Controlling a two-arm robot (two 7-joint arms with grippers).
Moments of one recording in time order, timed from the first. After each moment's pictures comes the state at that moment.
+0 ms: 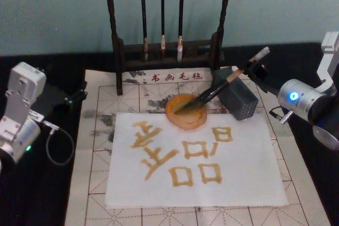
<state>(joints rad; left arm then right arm) -0.20 0.60 0.45 -1.41 -0.25 -0.12 0.03 0.38 0.30 -0.22 -1.26 1.29 0.45 -0.07</state>
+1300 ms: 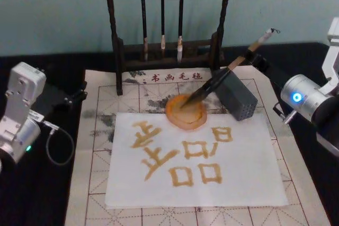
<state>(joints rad) -0.20 0.60 0.45 -1.41 -0.25 -0.12 0.03 0.33 0.38 -0.31 -1.38 1.20 0.29 0.04</state>
